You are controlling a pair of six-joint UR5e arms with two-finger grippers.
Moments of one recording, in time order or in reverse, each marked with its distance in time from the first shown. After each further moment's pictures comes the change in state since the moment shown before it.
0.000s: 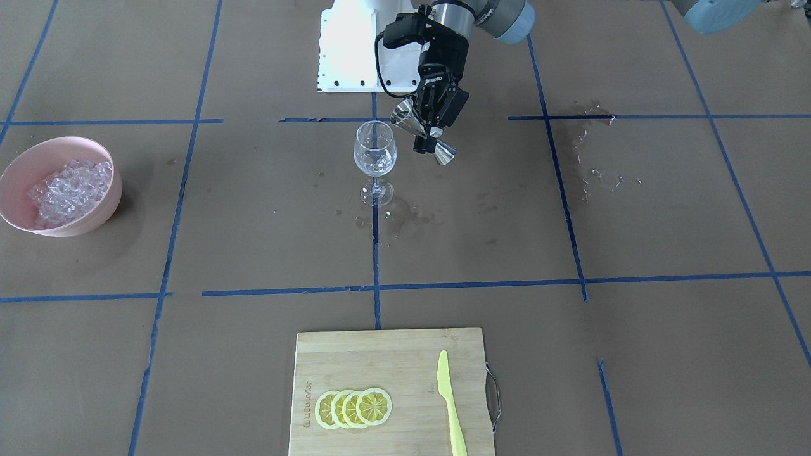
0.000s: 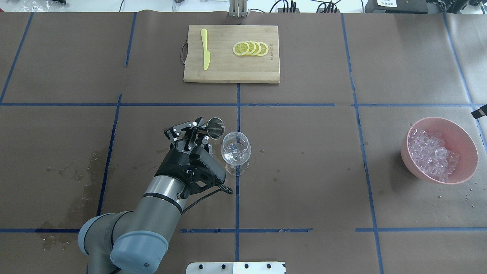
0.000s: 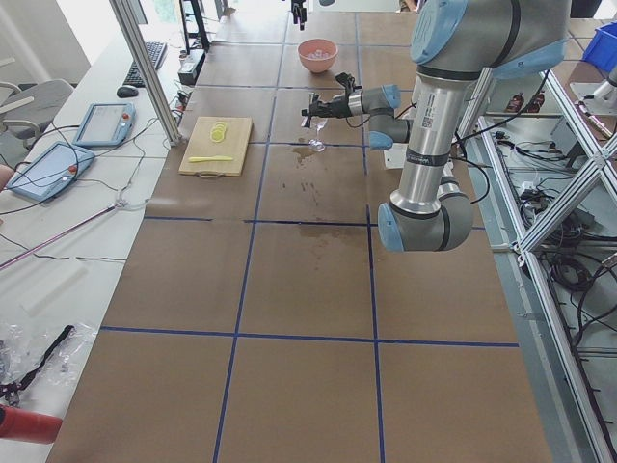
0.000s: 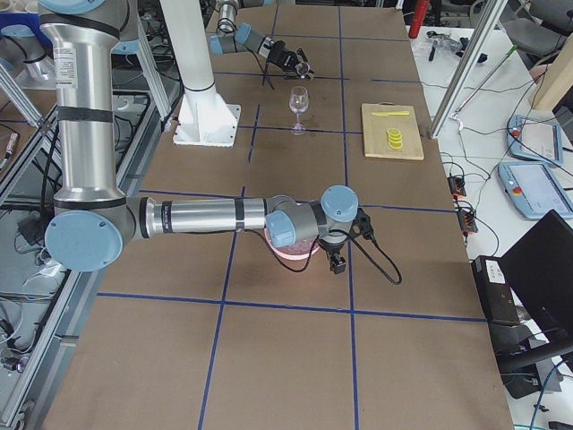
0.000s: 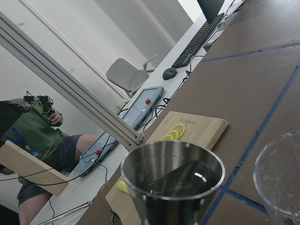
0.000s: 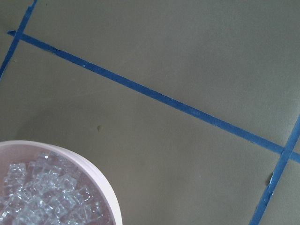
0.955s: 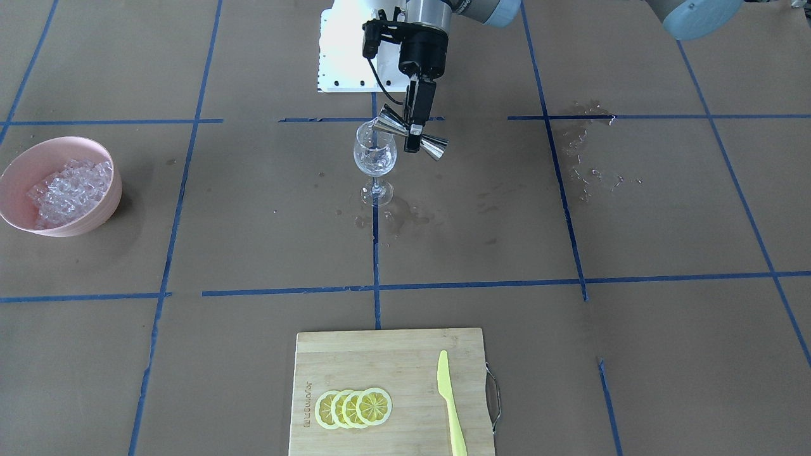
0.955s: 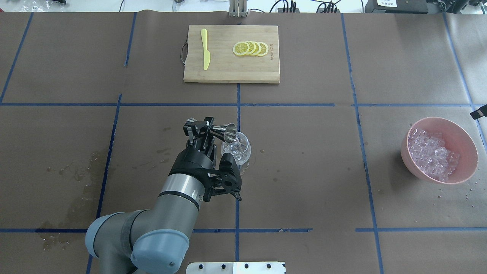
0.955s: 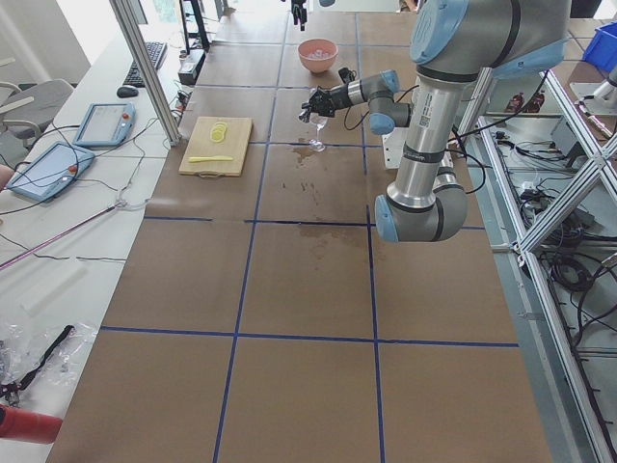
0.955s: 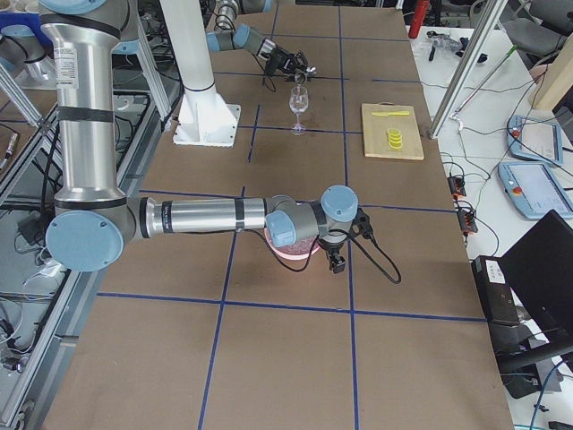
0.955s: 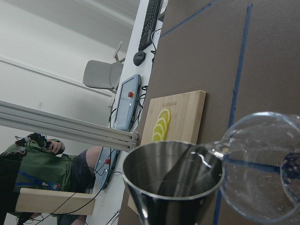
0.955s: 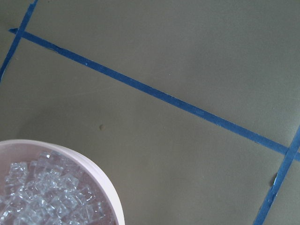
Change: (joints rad) left arm -0.003 -0.079 -0.035 0.279 0.000 0.372; right arm -0.007 0.000 0.000 0.001 0.000 0.000
